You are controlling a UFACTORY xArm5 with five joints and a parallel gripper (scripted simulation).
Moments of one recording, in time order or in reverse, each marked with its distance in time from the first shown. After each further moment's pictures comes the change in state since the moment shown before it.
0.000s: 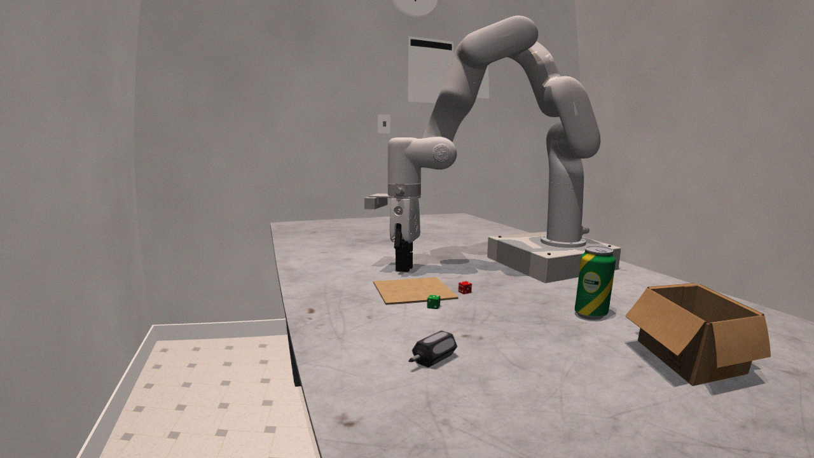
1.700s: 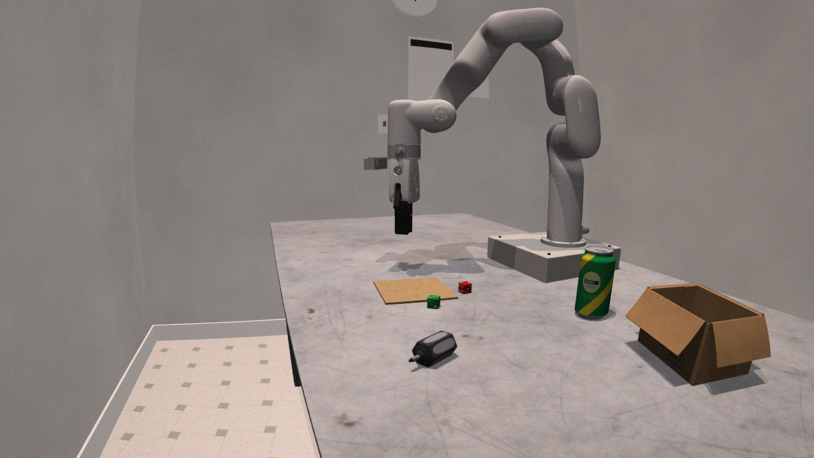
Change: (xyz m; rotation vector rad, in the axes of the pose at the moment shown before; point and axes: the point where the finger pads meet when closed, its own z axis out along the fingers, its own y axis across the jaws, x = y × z) arm 0.001 -0.001 -0.088 0.001 0.004 0.000
